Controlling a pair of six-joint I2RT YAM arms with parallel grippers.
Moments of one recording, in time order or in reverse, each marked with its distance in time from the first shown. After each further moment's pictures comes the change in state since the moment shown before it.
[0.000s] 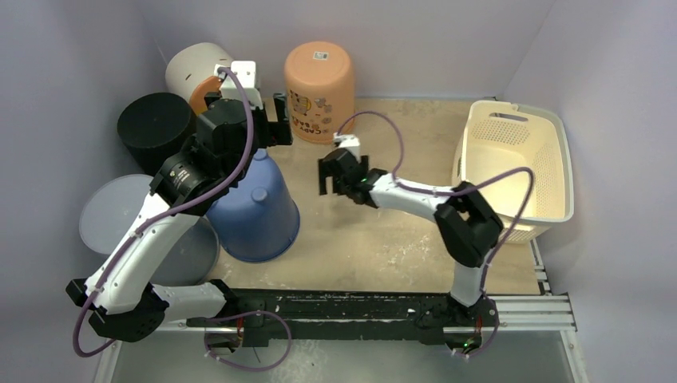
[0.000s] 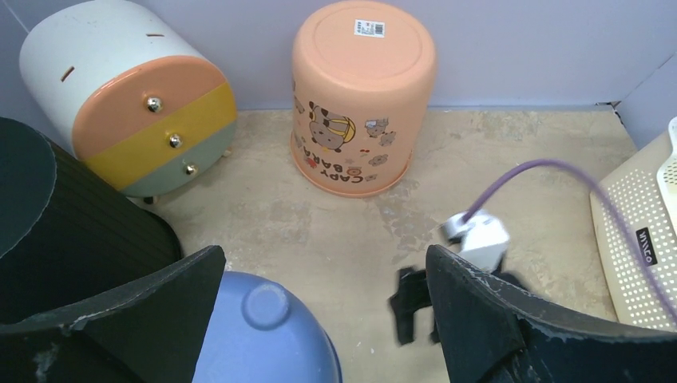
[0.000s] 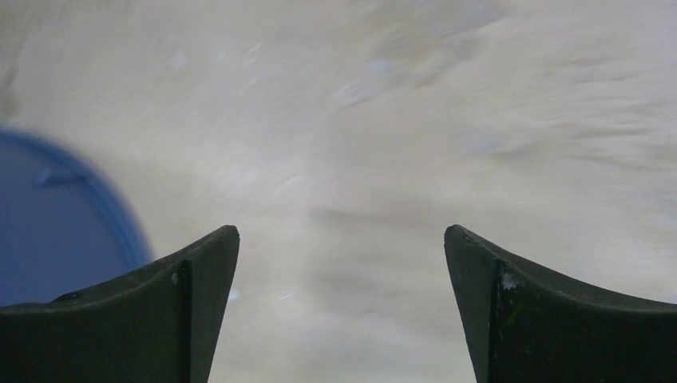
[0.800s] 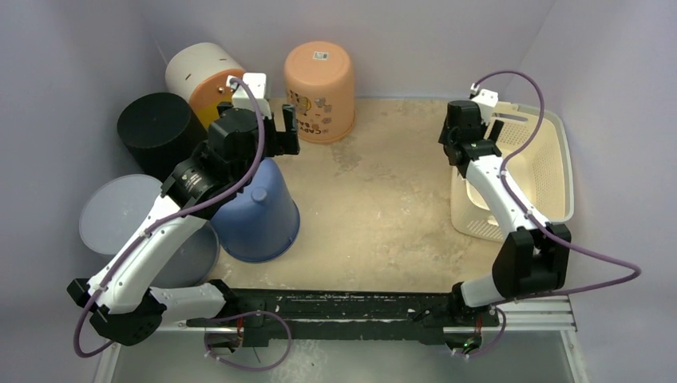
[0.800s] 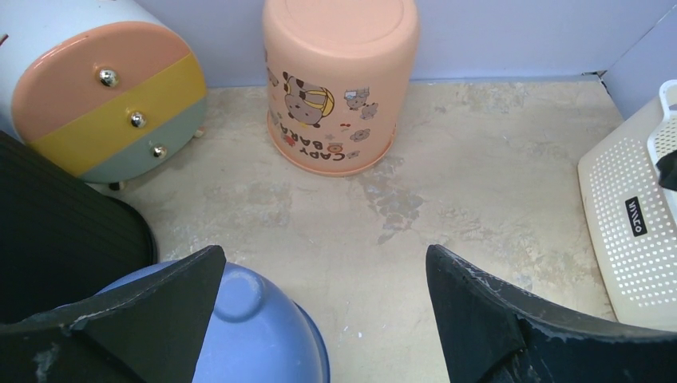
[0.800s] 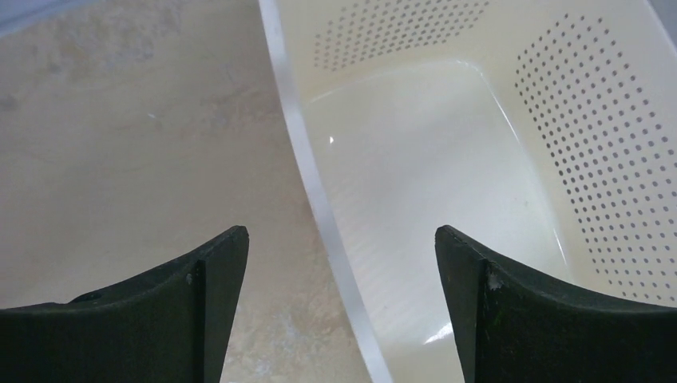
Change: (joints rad) left arm 0.000 -0.021 -0.121 0.060 0.063 -0.028; right arm -0.677 -0.444 -0.044 -0.194 0.281 -0.253
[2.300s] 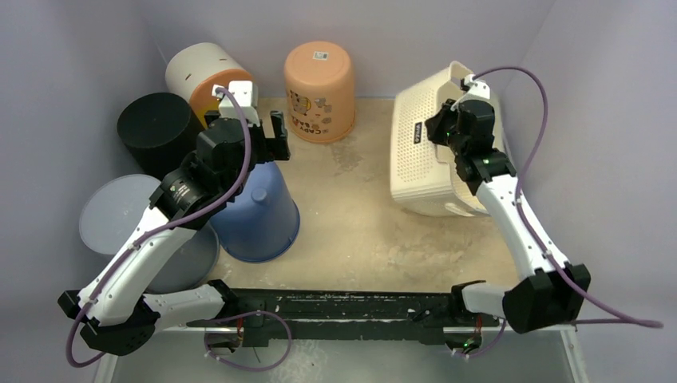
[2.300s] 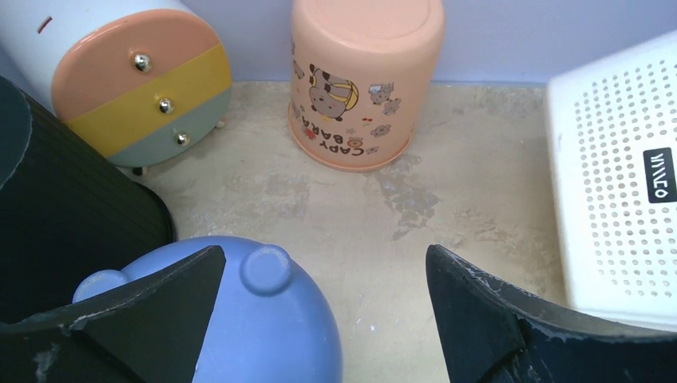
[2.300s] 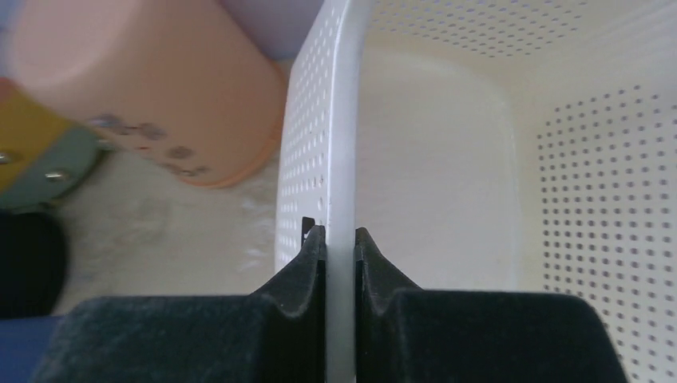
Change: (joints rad) left arm 0.000 -0.083 -0.067 -0.020 -0.047 -0.017; right arm 0.015 -0.146 -0.045 0.104 -0.550 0.048
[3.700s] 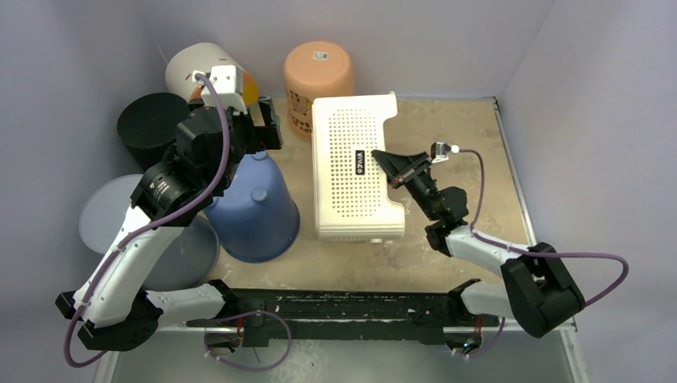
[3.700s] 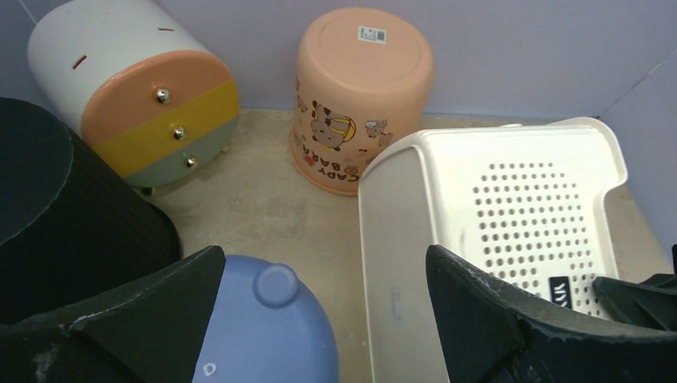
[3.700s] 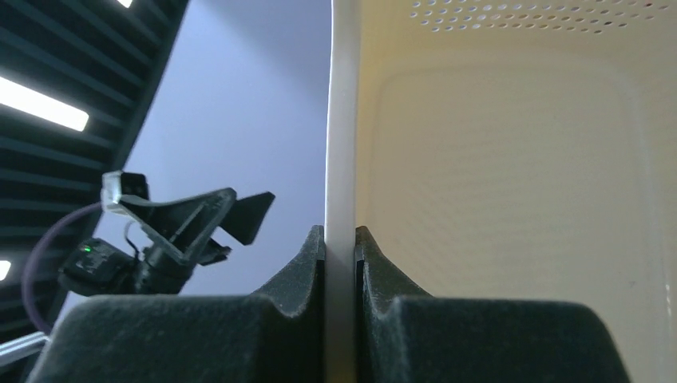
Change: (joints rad) left arm 0.000 0.037 0.187 -0.083 -0.011 0.000; right arm 0.302 -0.045 -0.746 1.448 -0.309 1.114
